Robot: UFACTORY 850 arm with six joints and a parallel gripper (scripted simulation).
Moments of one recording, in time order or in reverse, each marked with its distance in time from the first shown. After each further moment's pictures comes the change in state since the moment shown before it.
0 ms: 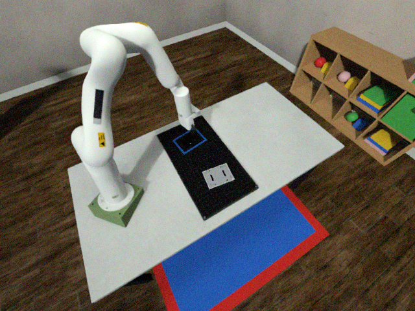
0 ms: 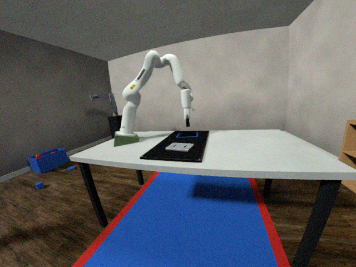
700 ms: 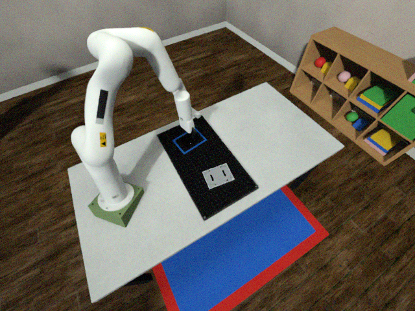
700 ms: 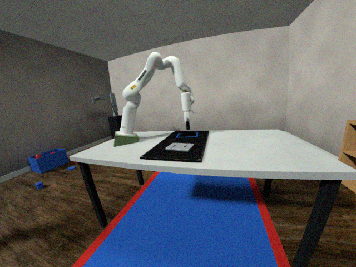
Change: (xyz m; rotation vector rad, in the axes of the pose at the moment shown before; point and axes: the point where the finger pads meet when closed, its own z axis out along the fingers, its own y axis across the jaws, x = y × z) arm 0.000 0.000 0.028 -0.002 -0.001 0.000
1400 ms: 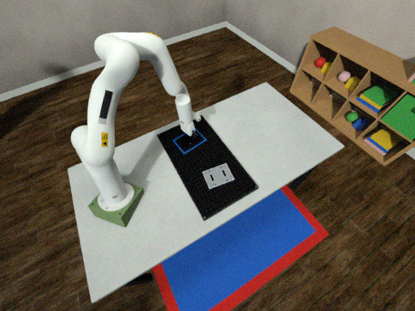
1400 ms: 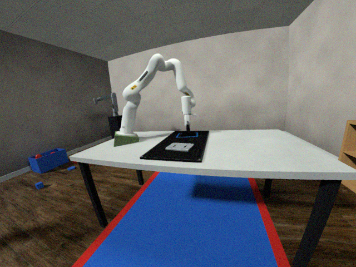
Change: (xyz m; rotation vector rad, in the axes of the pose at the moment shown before) arm 0.000 0.000 0.028 0.000 -0.001 0.000
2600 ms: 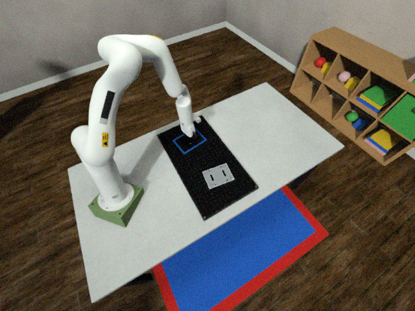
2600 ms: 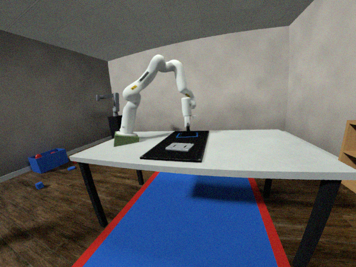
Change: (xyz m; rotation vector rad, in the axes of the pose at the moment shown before) arm 0.000 0.000 0.014 0.001 0.001 0.000
